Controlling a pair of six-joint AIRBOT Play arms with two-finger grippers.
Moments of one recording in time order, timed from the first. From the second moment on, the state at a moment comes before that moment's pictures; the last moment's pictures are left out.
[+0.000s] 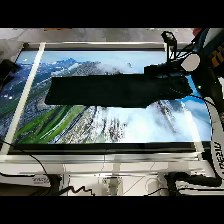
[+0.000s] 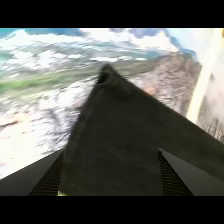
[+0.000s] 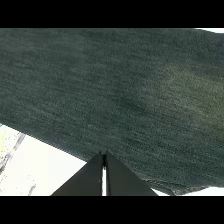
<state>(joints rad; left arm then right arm) 0.57 -1.59 1.70 0.95 -1.07 -1.48 0.16 -1.44 1.62 -1.24 1.07 1.45</state>
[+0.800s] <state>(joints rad) 0.65 -2.03 1.70 0.66 -1.25 -1.22 0.30 -1.58 1.62 -1.16 0.87 1.45</state>
